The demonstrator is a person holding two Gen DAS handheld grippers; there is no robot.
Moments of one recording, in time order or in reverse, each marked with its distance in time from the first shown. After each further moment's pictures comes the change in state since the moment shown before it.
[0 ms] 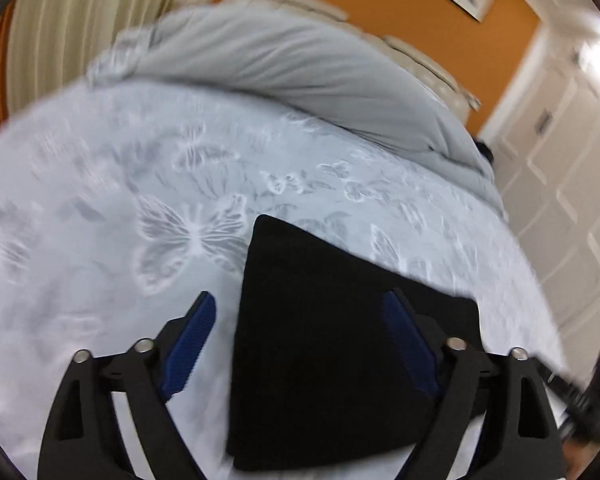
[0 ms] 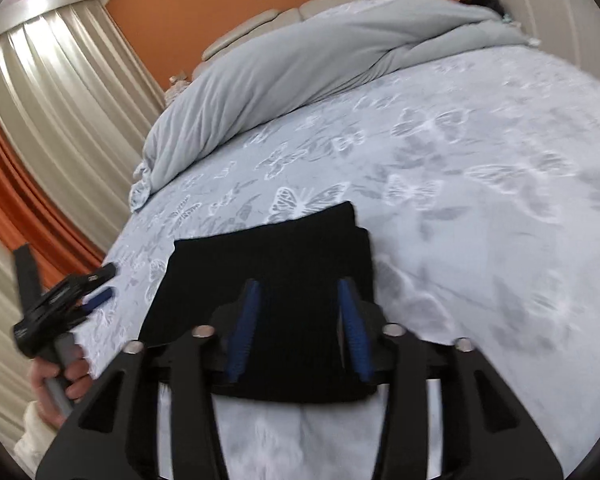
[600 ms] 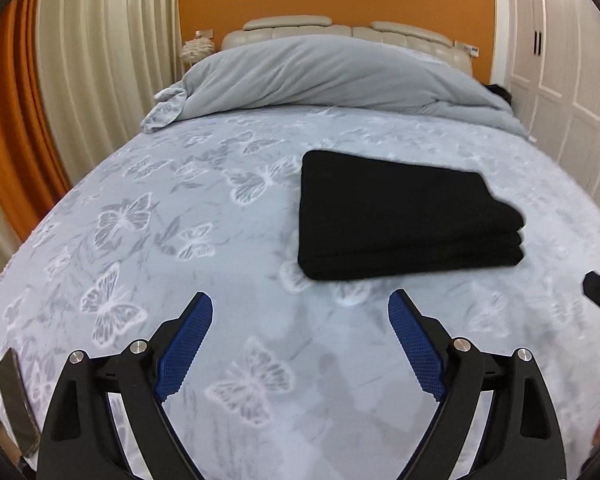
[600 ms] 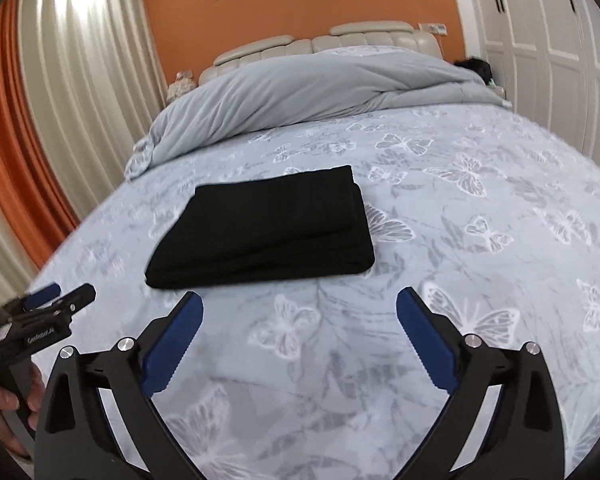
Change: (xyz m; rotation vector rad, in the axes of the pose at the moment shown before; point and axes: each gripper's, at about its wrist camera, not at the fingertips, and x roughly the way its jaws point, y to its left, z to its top) left arm -0.088 -0.022 -0.131 0.226 -0.034 0.268; right arm -0.088 0.062 -0.120 -0.217 -0.124 -0.165
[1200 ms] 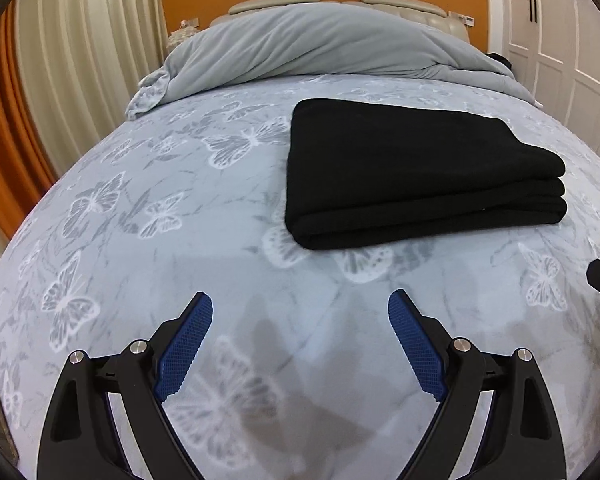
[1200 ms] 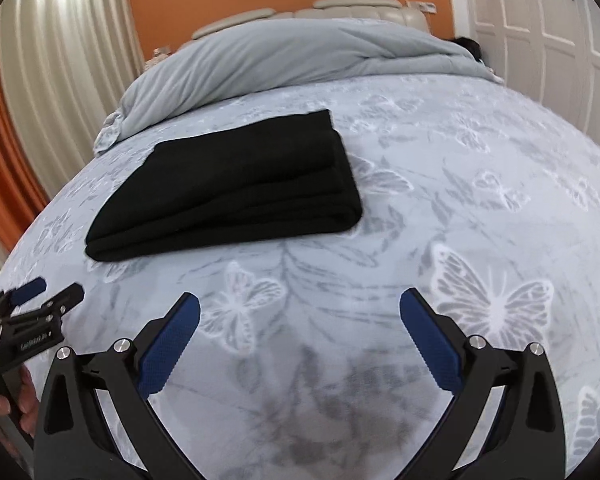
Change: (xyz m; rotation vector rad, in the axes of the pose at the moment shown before) left arm 0.071 -0.011 -0.025 0.063 0.047 0.013; right arm 0.068 -0.022 -0.028 0.065 0.102 -0.048
